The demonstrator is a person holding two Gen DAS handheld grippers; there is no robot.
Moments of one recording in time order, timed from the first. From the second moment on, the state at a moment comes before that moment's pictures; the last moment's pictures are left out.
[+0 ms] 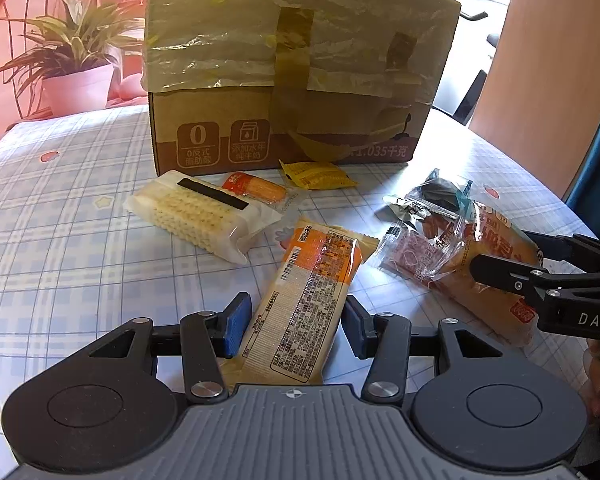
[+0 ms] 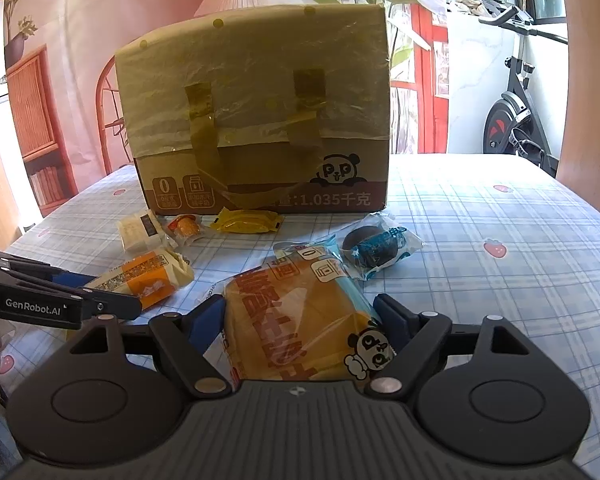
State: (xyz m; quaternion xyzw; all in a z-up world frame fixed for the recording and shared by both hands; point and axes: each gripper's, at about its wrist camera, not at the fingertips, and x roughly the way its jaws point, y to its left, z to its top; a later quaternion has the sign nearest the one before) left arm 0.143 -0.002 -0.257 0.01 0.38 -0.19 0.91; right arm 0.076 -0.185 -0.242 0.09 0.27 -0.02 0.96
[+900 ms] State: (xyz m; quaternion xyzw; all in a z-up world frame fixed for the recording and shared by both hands) left arm 0.153 0.023 -0.146 -0.03 0.26 -0.21 0.94; right arm 0.093 -0.213 -0.163 0.14 0.18 0.01 0.97
